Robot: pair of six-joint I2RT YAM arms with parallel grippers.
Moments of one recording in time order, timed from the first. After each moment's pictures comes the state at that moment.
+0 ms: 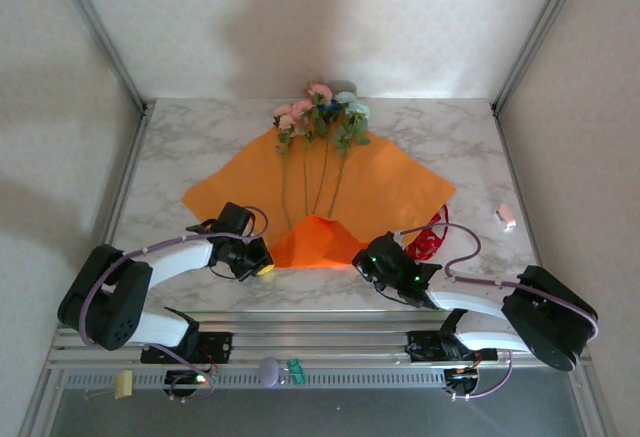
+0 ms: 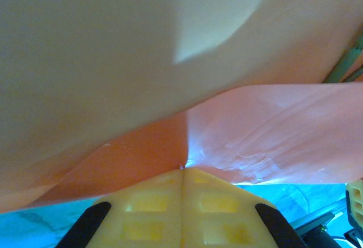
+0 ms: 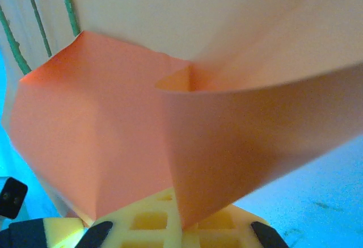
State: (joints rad) left arm -0.40 1.39 0.54 -0.36 0.43 -1.01; right arm 0.90 1.20 0.30 0.14 0.11 1.47
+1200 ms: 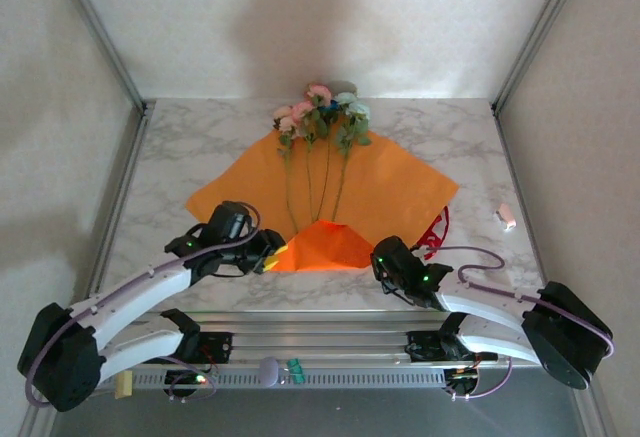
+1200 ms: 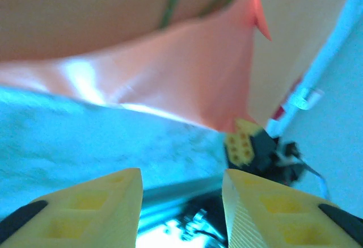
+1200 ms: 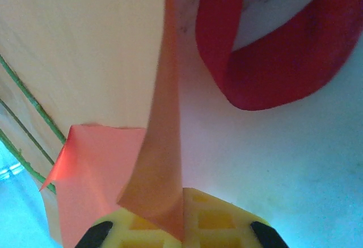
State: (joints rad) left arm -0.58 1.03 0.56 -0.35 0.39 -1.42; right arm 0.86 1.09 0.30 -0.10 0.21 1.93
